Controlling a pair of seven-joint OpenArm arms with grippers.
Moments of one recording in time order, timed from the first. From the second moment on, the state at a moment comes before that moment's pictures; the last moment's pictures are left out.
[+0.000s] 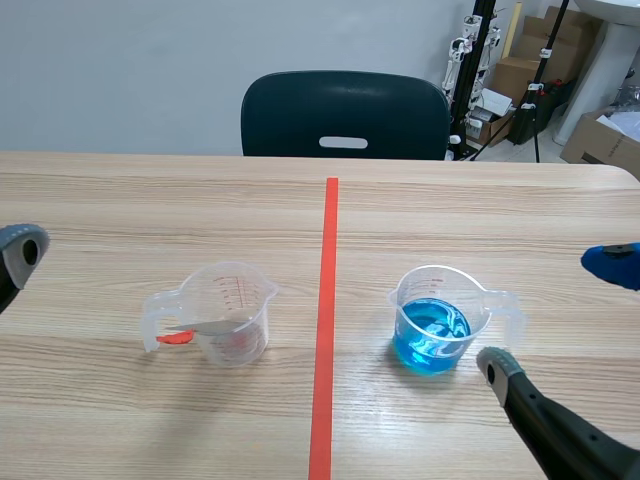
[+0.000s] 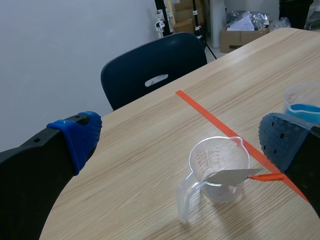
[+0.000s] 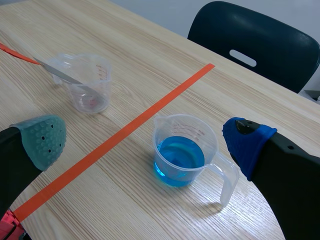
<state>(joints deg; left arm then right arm) 55.6 -26.6 -26.6 123.0 -12.5 -29.4 -25.5 -59.6 28.7 15.6 119.7 7.1 27.9 25.7</state>
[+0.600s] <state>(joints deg) 55.9 -22.7 -26.6 123.0 -9.1 -30.9 -24.1 -59.6 28.7 15.6 119.7 7.1 27.9 25.8</state>
